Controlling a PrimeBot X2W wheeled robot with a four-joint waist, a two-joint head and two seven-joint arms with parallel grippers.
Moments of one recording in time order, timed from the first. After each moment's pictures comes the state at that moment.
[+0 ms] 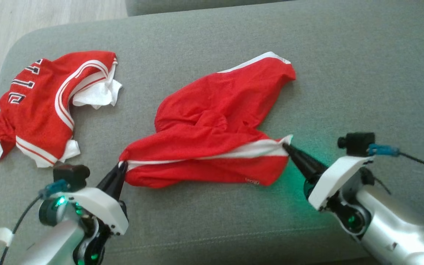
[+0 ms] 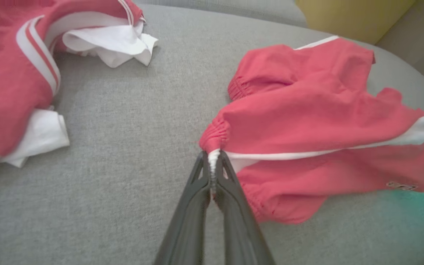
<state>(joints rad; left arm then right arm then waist) -0.34 0.48 -0.86 0.42 -0.94 0.08 -0.24 -0.51 -0.38 0.85 0.56 1.17 0.13 -0.15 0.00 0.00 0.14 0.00</state>
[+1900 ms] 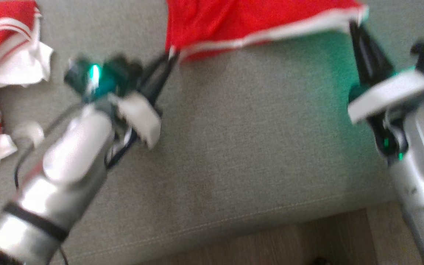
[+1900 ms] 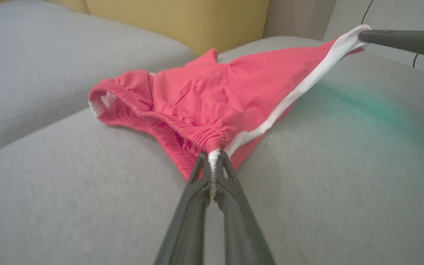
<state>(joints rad) -0.89 0.30 -0.86 0.56 -0.47 -0.12 -0.26 -0.69 -0.26 0.23 0.44 0.53 0.13 -0.20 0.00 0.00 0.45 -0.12</state>
